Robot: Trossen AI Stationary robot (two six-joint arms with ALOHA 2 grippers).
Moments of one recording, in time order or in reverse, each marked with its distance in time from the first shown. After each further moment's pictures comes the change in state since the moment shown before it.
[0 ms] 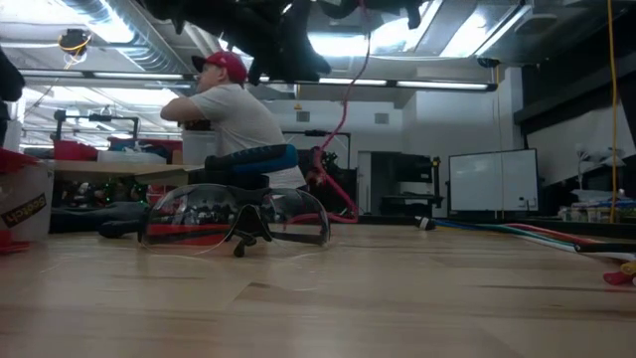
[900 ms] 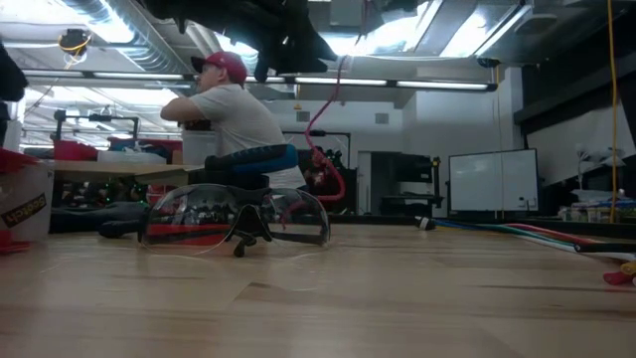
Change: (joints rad) left arm -0.002 0.000 0.001 0.054 0.066 -0.034; right arm 0.000 0.000 0.000 0.180 -0.073 -0.001
